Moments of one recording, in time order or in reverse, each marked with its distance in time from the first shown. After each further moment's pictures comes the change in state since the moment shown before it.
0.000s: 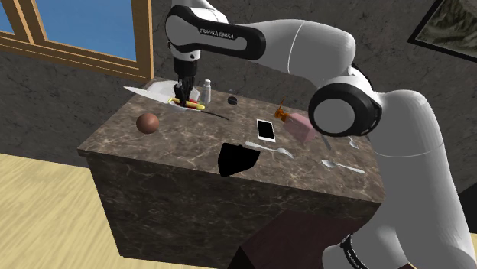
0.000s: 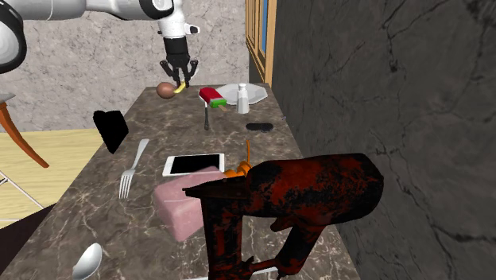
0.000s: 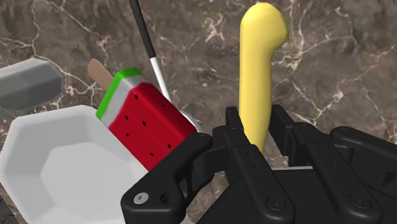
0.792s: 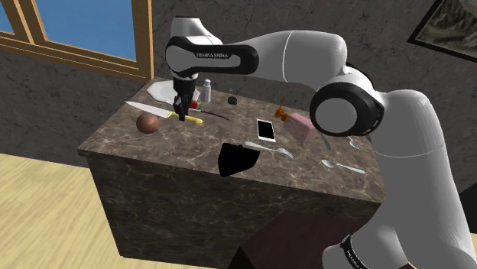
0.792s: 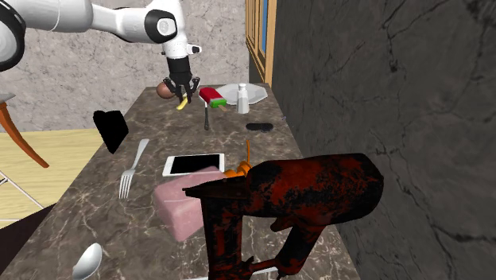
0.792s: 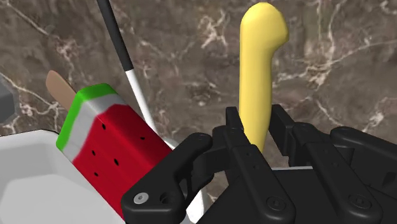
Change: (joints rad) arm 0.006 -0.009 0.001 -0.180 0.000 0.170 0.003
